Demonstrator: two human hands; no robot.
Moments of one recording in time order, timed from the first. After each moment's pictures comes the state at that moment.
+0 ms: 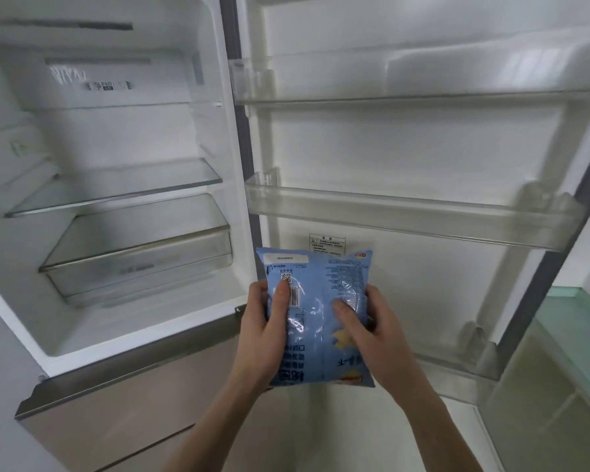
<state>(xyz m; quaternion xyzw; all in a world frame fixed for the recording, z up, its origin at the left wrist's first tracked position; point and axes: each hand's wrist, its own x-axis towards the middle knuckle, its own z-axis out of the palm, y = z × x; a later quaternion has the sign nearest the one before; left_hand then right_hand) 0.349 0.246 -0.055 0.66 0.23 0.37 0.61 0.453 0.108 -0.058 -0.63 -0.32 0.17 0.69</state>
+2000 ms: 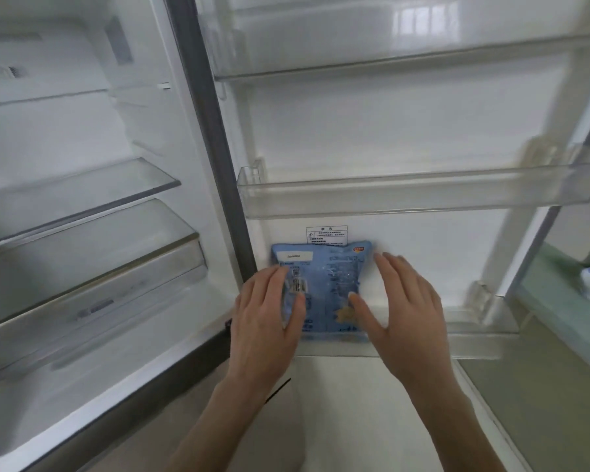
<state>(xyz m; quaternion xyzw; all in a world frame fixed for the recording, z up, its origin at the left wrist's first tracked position) 0.372 0.346 -0.090 0.93 0.14 0.29 0.19 0.455 0.147 -0.088 -0.89 -0.24 -0.26 0.28</state>
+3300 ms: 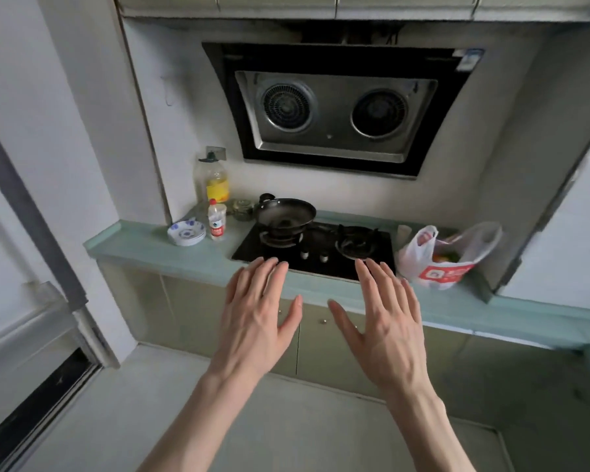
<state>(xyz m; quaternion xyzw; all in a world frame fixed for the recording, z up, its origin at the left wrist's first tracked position) 0.243 -0.130 -0.076 0.78 -0.47 0.29 0.29 0.088 -0.270 -0.078 -0.89 0.30 -0.35 -0.02</state>
